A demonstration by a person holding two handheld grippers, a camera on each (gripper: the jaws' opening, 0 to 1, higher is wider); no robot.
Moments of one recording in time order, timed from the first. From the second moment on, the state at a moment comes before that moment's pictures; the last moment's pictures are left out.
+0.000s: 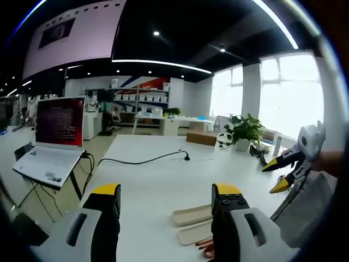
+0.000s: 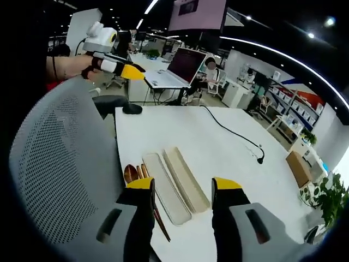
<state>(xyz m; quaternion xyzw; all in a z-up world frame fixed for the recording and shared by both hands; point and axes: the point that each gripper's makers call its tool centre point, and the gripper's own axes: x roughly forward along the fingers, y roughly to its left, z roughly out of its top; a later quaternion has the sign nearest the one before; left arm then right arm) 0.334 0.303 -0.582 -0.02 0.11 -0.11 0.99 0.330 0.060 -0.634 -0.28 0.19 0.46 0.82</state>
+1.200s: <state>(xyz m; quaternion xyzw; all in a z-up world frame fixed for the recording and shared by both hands) 0.335 0.304 -0.591 0.00 0.14 -0.10 0.99 0.352 0.101 -0.678 -0.29 0.27 0.49 0.78</state>
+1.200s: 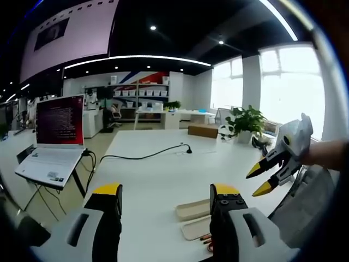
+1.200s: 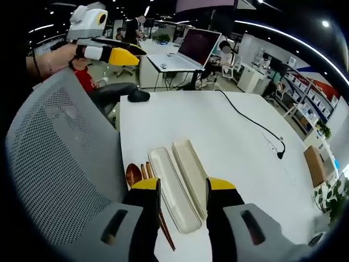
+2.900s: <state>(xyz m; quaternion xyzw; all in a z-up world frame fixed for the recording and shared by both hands) 0.335 0.302 -0.595 0.00 0.15 -0.11 0.98 0.329 0.104 -0.780 -0.33 0.40 0.55 0.65</state>
